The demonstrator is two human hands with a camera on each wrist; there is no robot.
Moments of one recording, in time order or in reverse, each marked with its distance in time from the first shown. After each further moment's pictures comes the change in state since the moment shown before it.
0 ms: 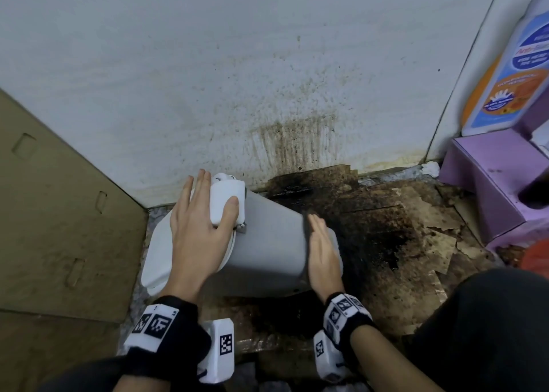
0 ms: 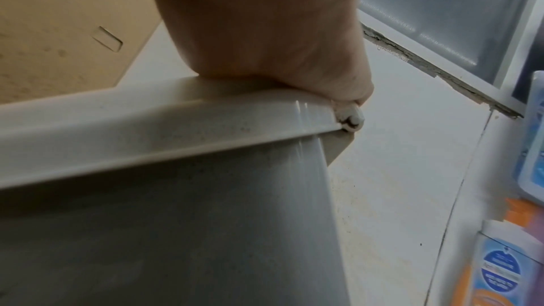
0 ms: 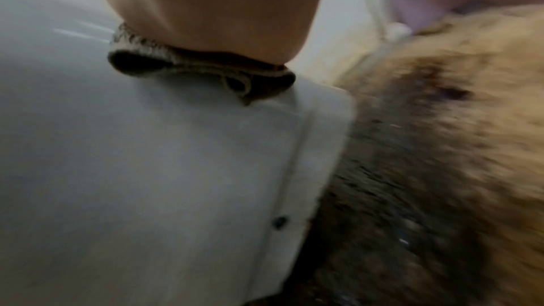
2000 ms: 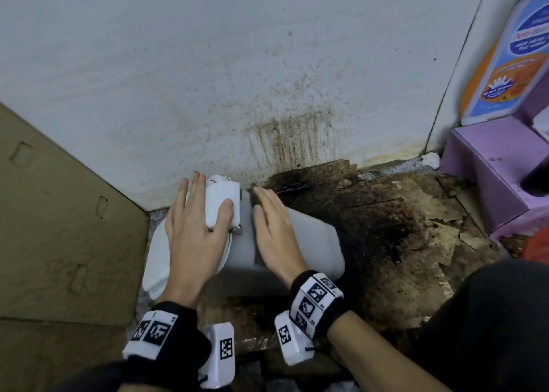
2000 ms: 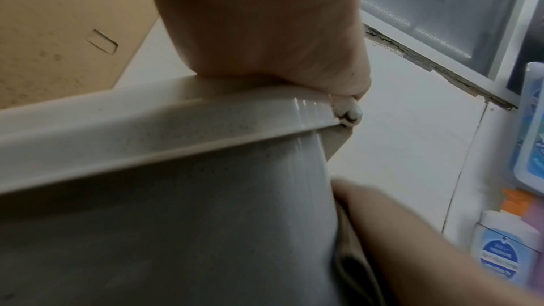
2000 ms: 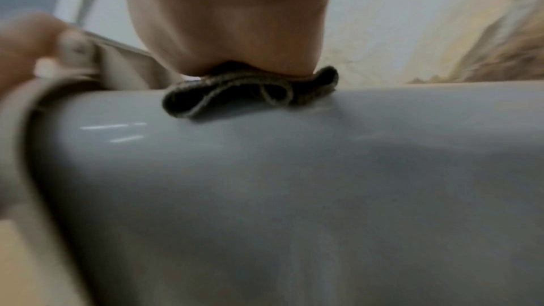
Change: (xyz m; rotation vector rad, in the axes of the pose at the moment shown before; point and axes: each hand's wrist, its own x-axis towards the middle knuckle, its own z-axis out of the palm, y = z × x) left_hand -0.004 0.001 -0.001 0.018 0.006 0.018; right_hand 0.013 -0.110 0.041 0.053 -0.129 -0.169
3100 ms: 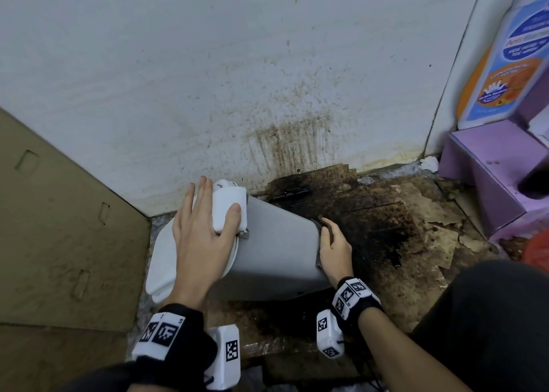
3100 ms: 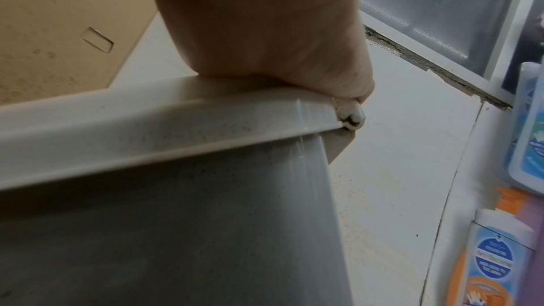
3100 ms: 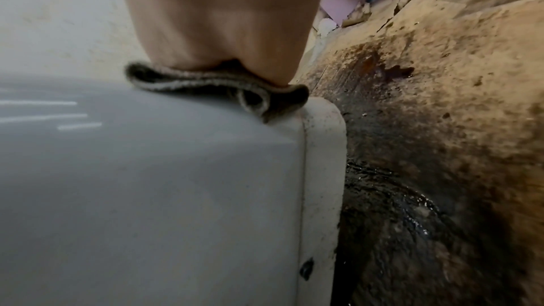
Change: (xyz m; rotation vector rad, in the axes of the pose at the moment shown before) left_hand 0.000 0.008 0.003 -0.007 -0.016 -0.006; right_hand -0.016 0.119 -0.065 -0.010 0.289 0.384
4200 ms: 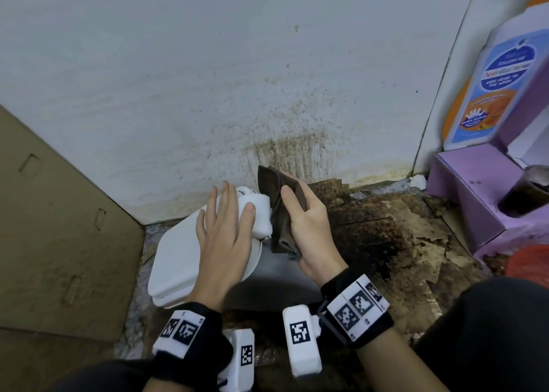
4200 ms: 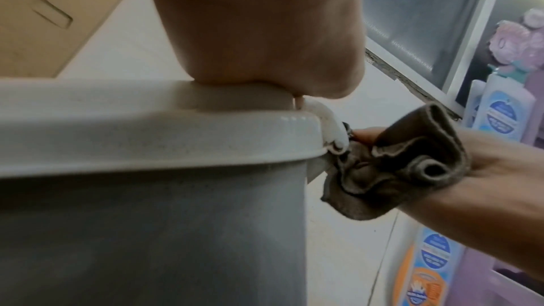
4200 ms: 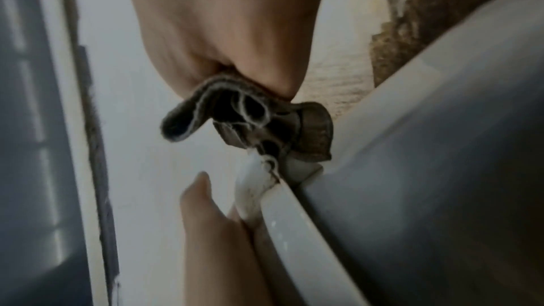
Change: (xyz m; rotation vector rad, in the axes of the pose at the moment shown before) left_hand -0.005 0.035 0.013 -0.090 -0.099 0.038; right_hand -0.051 -0.179 -0.016 0.763 -0.290 -0.034
